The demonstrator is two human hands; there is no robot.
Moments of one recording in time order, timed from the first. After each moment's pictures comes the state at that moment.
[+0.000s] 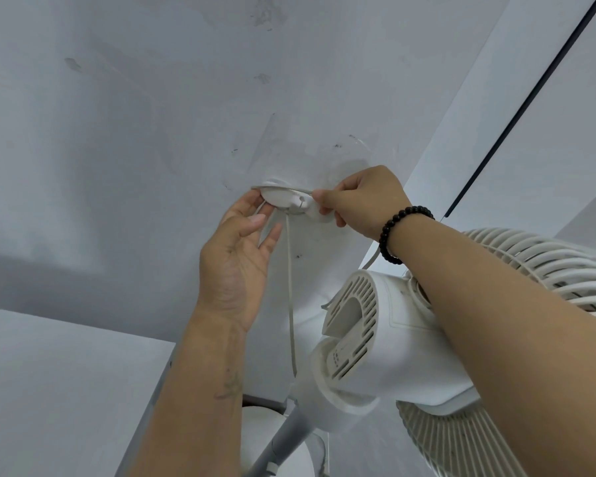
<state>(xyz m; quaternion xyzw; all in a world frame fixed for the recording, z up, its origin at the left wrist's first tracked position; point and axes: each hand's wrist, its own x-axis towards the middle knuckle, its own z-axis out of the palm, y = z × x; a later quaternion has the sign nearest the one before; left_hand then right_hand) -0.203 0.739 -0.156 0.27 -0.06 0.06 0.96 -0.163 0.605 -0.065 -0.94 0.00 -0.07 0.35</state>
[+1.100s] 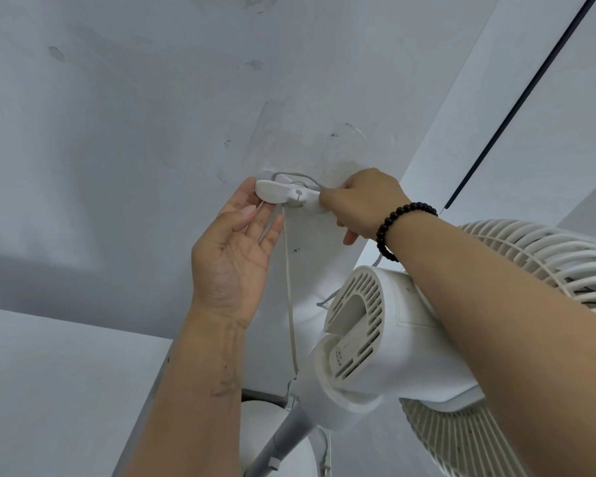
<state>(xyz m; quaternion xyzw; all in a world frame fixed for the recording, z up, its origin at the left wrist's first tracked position) -0.206 0.738 -0.157 0.20 -0.05 0.04 0.98 -0.165 0.604 -0.069 -0.96 0.03 -0.01 0.27</state>
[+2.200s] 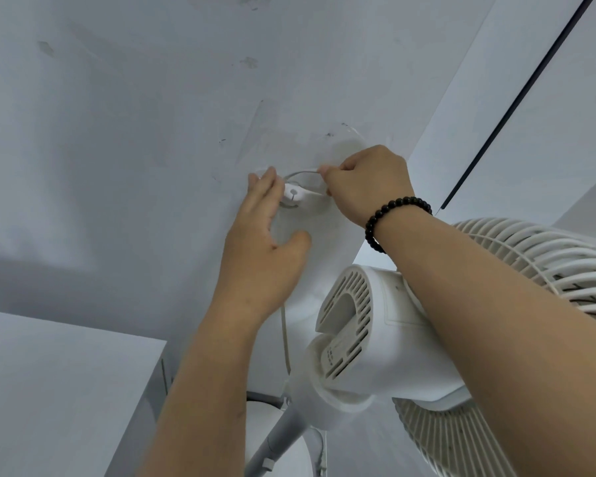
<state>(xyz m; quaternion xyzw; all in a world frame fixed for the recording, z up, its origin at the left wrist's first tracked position) -0.210 0.721 -0.149 0.75 -0.07 0.19 0.64 -0.151 0.602 -0.067 -0.95 0.02 -0.16 0.27</state>
